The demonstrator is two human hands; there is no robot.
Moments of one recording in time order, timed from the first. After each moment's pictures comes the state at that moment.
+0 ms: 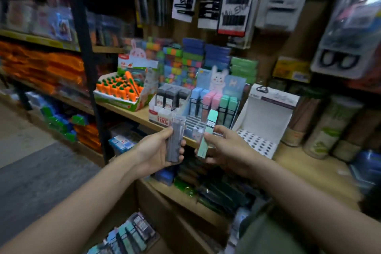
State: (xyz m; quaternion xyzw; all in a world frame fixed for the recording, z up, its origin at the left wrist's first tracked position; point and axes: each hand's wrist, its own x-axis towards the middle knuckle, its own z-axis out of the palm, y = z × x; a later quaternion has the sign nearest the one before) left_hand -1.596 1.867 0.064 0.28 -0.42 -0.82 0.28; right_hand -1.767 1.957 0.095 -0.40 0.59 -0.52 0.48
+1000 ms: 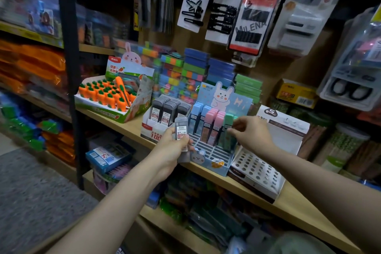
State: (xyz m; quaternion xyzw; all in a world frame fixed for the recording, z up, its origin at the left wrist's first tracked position) left_hand -1.654 1.804 0.057 0.30 -0.48 -0.71 0.42; right_hand -1.862 1.871 0.116 -0.57 0.76 -0.31 -0.08
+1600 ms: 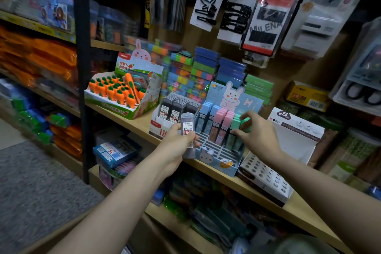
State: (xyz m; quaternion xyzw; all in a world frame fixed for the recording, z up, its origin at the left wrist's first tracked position) left_hand -1.648 1.793 0.056 0.31 -0.47 -0.70 0.44; right_hand -1.852 1.868 0.109 -0.55 0.76 -0.31 -0.14
